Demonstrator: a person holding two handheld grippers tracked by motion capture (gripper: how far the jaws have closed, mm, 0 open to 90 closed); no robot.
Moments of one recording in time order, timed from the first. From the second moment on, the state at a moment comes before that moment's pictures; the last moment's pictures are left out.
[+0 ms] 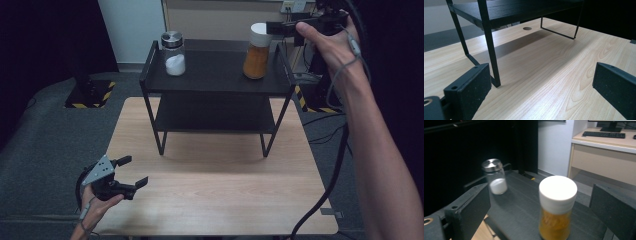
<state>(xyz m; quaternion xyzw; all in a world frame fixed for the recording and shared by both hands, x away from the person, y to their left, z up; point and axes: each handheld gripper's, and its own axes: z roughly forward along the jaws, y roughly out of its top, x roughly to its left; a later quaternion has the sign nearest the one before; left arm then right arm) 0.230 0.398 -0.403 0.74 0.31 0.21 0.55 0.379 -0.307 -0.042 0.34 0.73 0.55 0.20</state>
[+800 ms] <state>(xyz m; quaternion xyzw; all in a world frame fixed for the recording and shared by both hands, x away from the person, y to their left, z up) 0.231 0.397 -0.404 0.74 0.31 0.21 0.55 0.296 -0.357 -0.097 0.27 0.78 0.53 0.20</state>
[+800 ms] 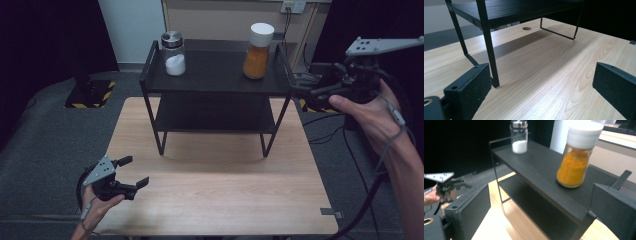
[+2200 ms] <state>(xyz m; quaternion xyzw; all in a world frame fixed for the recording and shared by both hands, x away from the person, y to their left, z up) 0.230 0.394 -0.404 0.74 0.31 0.21 0.55 0.260 -0.346 -0.287 0.27 0.79 0.51 0.17</state>
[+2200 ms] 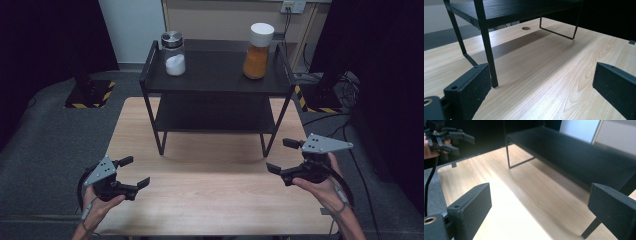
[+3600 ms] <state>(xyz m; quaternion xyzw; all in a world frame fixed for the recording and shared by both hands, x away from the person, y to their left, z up) 0.225 0.394 -0.404 0.74 0.31 0.22 0.56 0.226 -0.338 -0.378 0.33 0.78 0.50 0.19</state>
